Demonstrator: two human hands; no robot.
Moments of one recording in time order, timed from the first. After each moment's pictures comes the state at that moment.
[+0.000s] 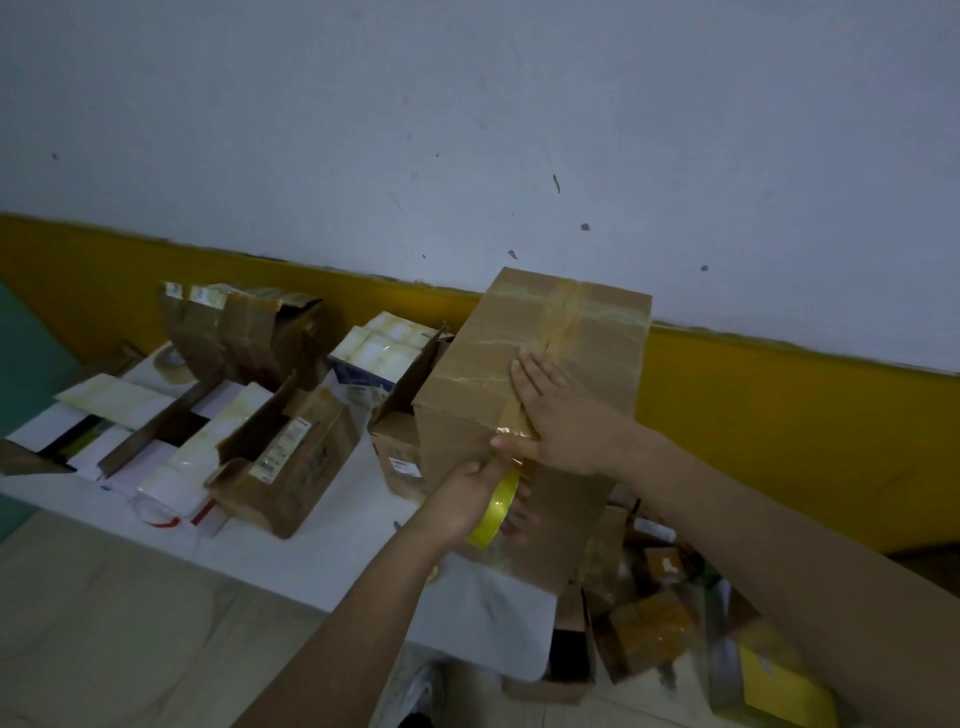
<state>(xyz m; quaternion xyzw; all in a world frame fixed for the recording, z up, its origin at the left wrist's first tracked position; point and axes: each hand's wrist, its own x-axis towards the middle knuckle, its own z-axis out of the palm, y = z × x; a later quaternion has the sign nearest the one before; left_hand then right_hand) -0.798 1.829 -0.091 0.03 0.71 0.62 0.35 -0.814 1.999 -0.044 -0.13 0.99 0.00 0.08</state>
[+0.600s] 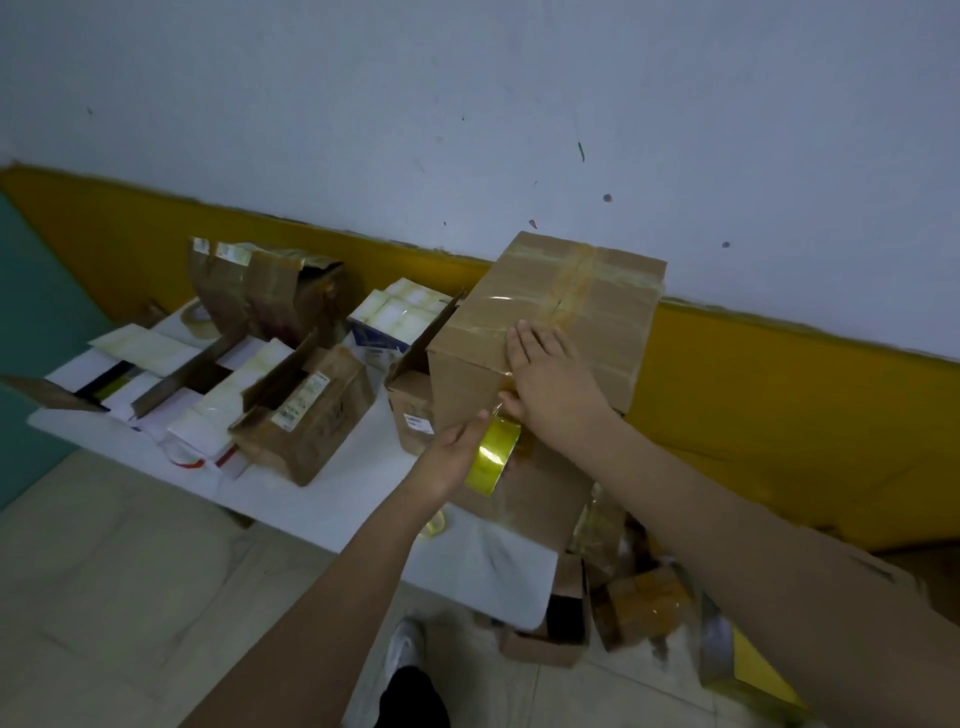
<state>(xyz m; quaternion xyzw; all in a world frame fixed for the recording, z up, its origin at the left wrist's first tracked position) -0.790 1.798 -0.130 0.01 0.77 0.60 0.22 -0.800 1.955 -0.059 -0.09 0.99 0.08 -0.03</state>
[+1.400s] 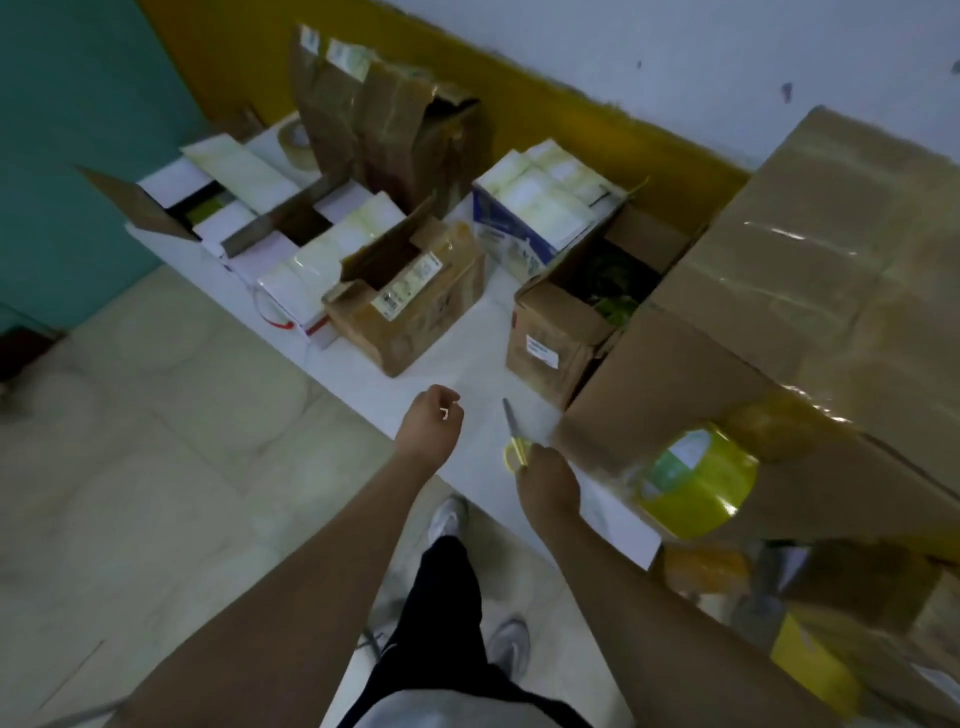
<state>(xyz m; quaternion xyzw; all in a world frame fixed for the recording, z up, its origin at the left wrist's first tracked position) -0.855 1.646 -0.292 -0.17 0.88 0.42 0.14 -0.818 1.817 -0.338 0.04 0.97 -0.14 0.19</state>
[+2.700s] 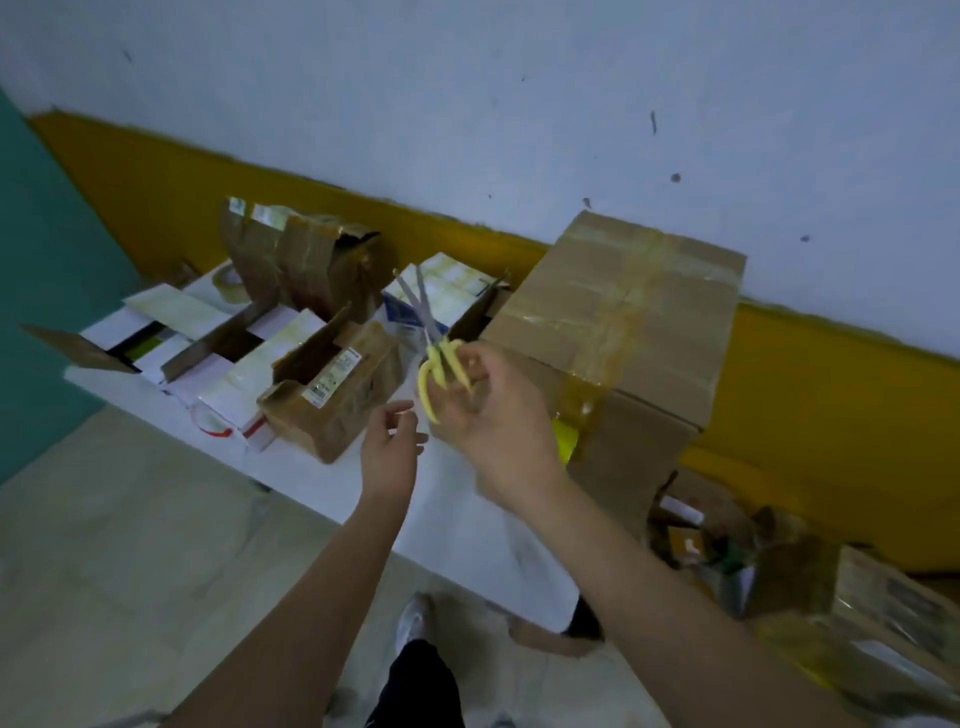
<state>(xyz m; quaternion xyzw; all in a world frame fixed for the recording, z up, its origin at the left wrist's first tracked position) -0.815 1.719 -0.173 -0.18 0.71 0.68 -0.02 -0.772 1.844 -0.058 -0.02 0.86 -0.50 -0.08</state>
